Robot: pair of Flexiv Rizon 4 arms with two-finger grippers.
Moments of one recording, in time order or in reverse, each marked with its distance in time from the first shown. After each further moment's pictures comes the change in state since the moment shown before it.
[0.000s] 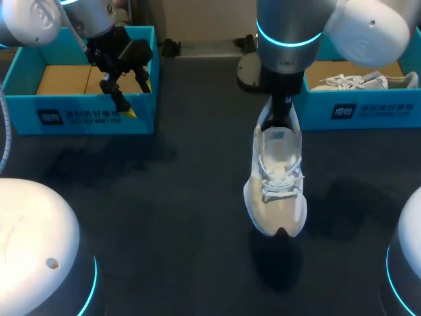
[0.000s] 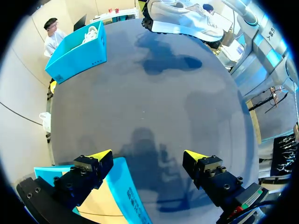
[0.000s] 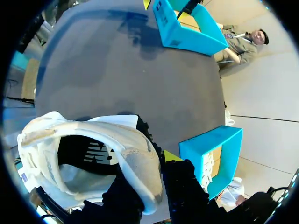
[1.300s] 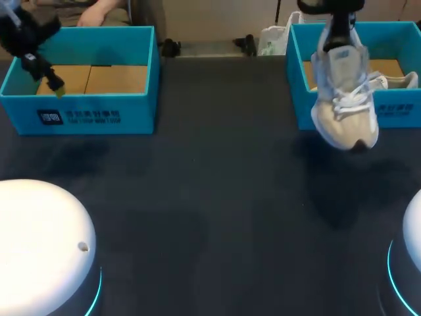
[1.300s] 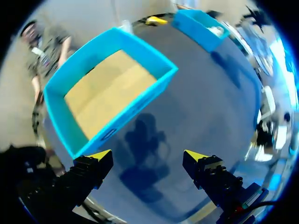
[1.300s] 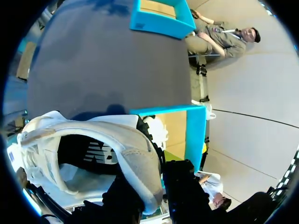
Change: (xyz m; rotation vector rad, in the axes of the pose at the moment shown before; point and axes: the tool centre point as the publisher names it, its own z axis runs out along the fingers) left arm 0.075 0.149 -0.115 -0.116 -0.216 -1.144; right arm -0.182 -0.106 -0.038 0.073 -0.115 -0.092
